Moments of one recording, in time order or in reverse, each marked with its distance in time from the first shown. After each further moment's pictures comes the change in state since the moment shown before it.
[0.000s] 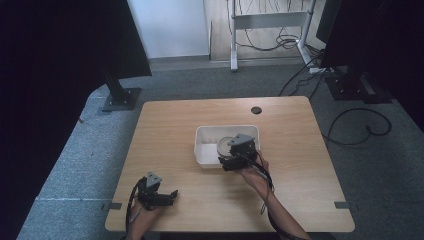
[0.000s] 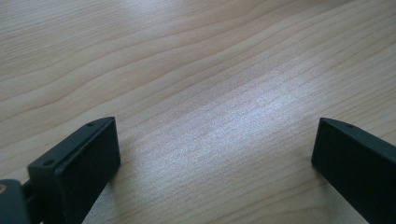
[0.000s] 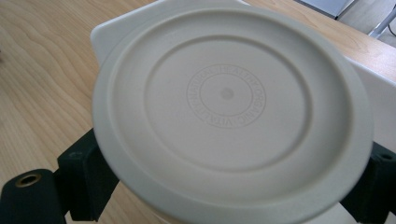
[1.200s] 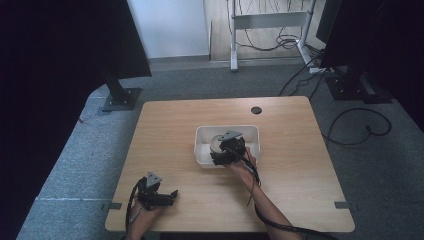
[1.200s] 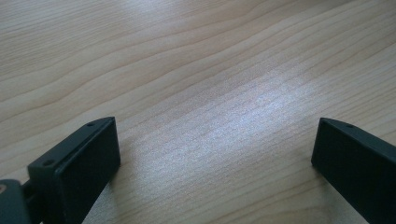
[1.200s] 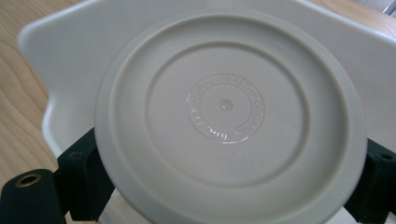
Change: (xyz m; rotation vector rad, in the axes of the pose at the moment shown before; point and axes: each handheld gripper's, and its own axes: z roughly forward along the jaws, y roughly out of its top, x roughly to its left) left arm 0.000 0.000 0.000 0.000 0.000 0.000; right arm 0.000 0.004 0.058 0.031 -0.009 0.047
